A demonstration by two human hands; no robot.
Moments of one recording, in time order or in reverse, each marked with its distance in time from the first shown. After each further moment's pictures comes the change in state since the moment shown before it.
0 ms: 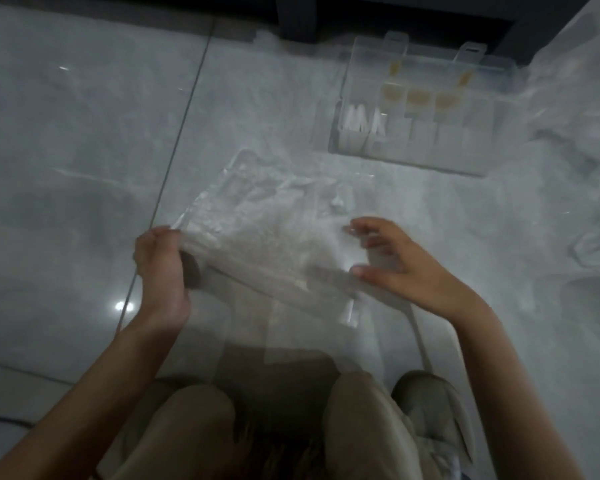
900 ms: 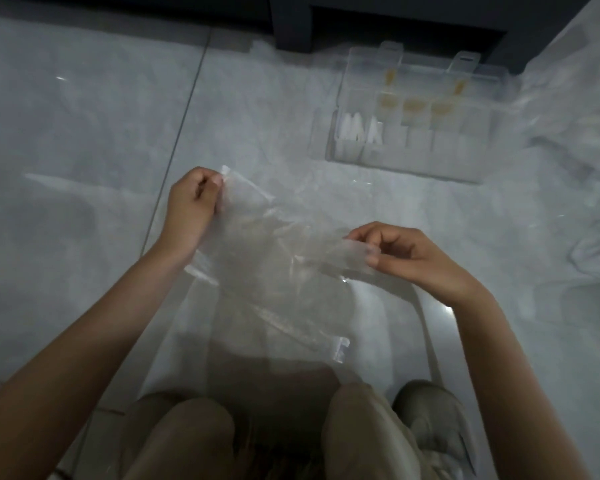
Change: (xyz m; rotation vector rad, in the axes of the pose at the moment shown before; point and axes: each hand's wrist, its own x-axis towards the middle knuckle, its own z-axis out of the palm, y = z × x) left_hand 0.041 0.043 0.056 0.268 -0.359 0.570; right_hand 0.013 -0.009 -0.017 0.312 -0.122 -0.090
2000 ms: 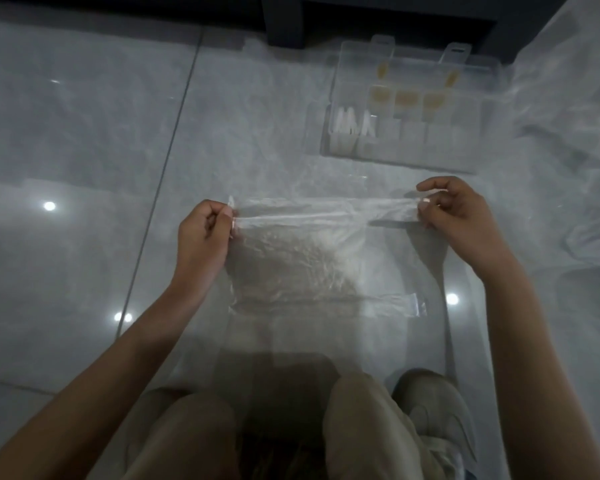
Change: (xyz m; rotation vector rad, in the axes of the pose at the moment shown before) left_hand -0.058 0.014 0.012 -0.078 0.032 -0.134; right_hand -0.004 0.009 -0.051 -0.207 0.589 0.130
